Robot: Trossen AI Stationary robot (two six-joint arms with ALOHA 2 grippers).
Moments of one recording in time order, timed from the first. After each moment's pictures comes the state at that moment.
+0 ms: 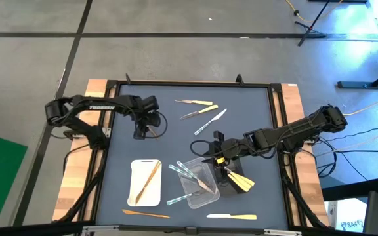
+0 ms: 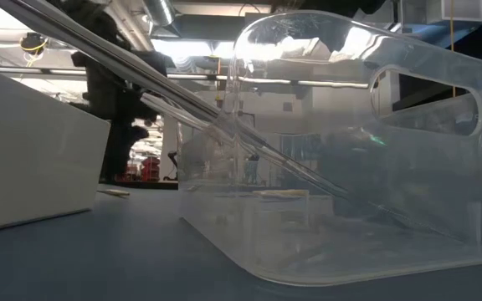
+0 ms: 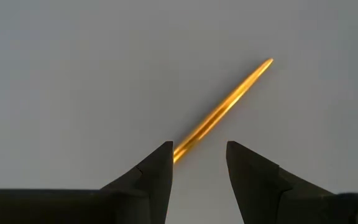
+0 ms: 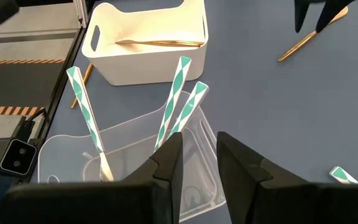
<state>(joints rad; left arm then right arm) 0.46 1.42 0.75 -0.70 0.09 0.53 0.31 1.45 1.09 -0.29 0.12 0.25</state>
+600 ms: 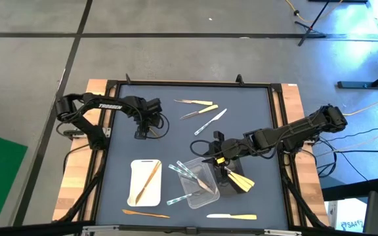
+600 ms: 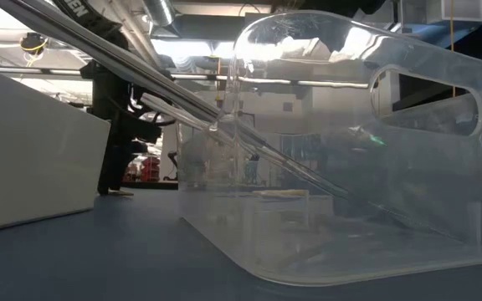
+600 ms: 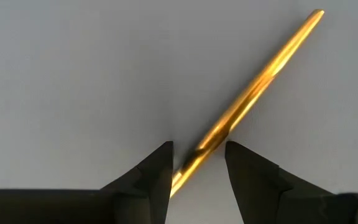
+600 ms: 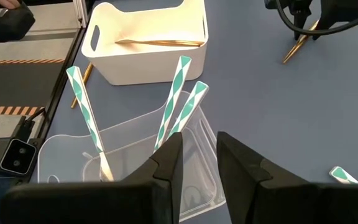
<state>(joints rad) 0.46 1.55 0.75 -0.67 -0.01 0.54 0.31 1.45 1.09 -0.29 0.12 0.25</state>
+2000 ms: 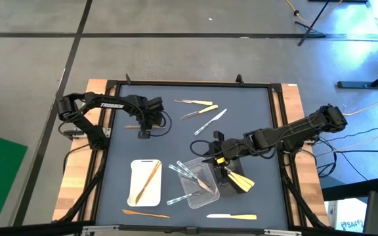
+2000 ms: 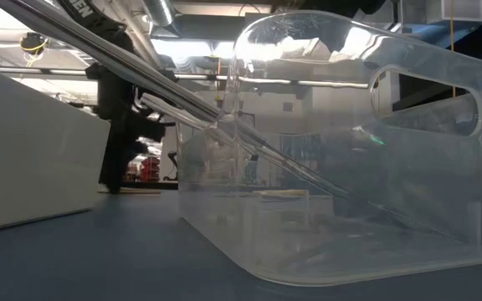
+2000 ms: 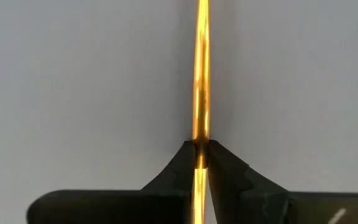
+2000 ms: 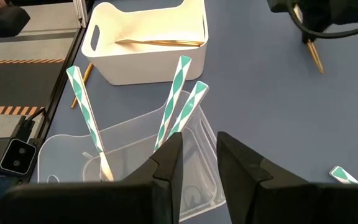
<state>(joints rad) 0.46 1.56 0.79 -0.68 0.02 0.44 0.31 1.45 1.09 -0.29 0.12 0.25</state>
